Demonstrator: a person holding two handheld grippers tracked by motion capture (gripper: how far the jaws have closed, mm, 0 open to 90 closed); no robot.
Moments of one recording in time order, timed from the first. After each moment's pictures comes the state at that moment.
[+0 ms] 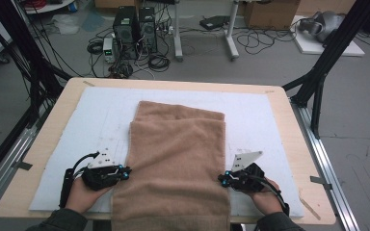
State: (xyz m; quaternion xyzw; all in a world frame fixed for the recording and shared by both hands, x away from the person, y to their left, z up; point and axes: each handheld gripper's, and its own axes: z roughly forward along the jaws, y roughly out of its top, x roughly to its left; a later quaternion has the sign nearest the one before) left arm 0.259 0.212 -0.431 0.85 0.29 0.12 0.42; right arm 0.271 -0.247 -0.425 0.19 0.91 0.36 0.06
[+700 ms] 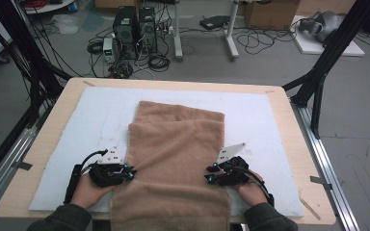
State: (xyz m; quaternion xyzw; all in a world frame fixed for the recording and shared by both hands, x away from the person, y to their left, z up) left arm 0.280 0.199 -0.442 0.87 0.29 0.09 0.40; right arm 0.303 -0.210 -0.438 0.19 0.91 0.36 0.03
